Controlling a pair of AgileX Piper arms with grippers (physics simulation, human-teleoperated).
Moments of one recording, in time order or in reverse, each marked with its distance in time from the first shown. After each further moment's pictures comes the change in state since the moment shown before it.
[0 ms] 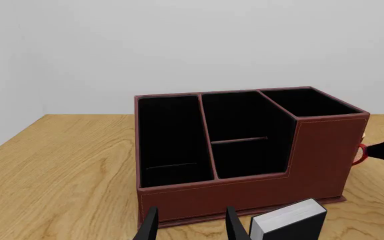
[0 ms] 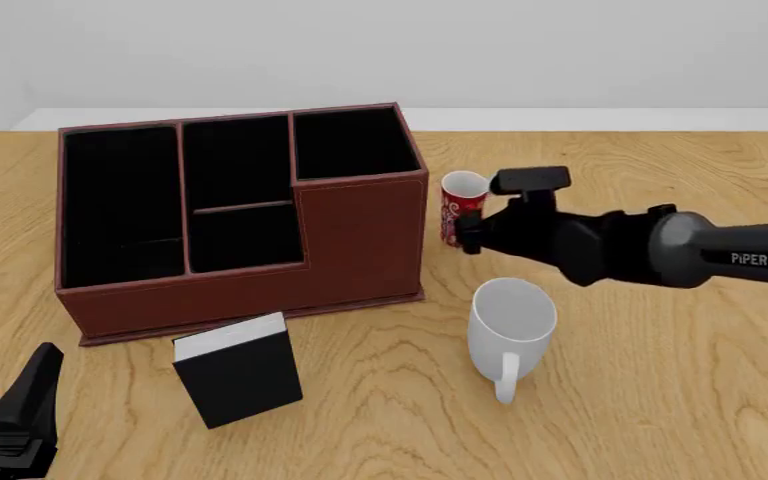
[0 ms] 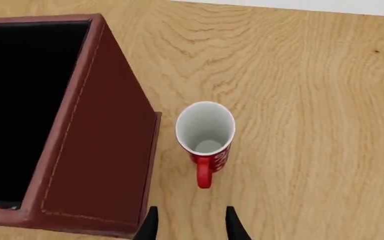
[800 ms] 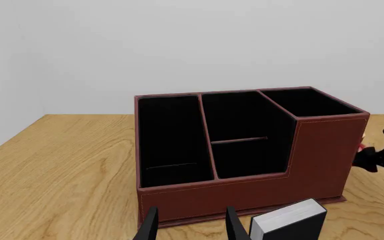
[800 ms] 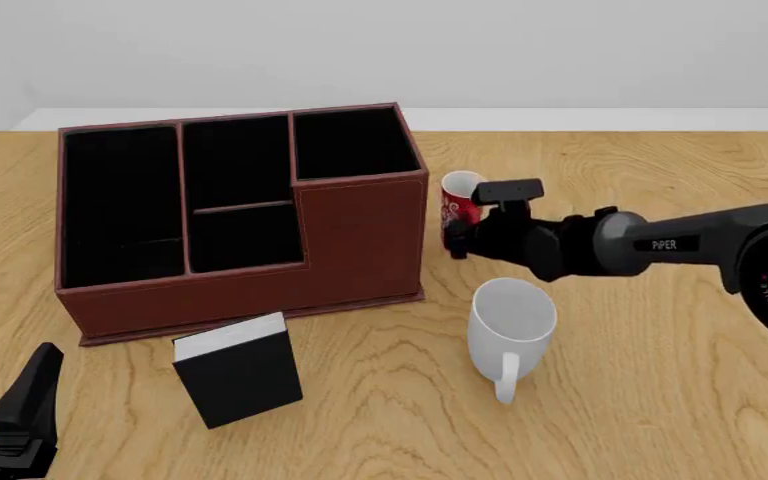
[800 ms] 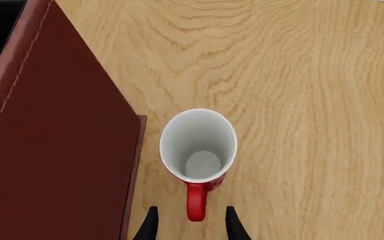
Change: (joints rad) left arm 0.000 0.000 0.000 0.000 0.000; right arm -0.016 0.219 -0.148 -0.028 -0.017
